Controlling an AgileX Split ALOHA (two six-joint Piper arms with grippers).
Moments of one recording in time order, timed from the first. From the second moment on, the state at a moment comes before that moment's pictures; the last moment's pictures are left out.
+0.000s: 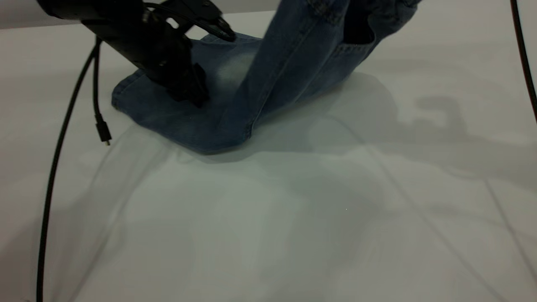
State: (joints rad) left arm -0.37 2.26 -1.25 -0.13 0.10 0.70; right arm 0.00 1.74 -0.89 1.73 1.02 -0.95
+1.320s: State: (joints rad) left arm -0.51 2.26 -1.25 -0.14 0.11 0.69; right arm 0.19 1.82 -0.99 1.75 0.90 -1.00
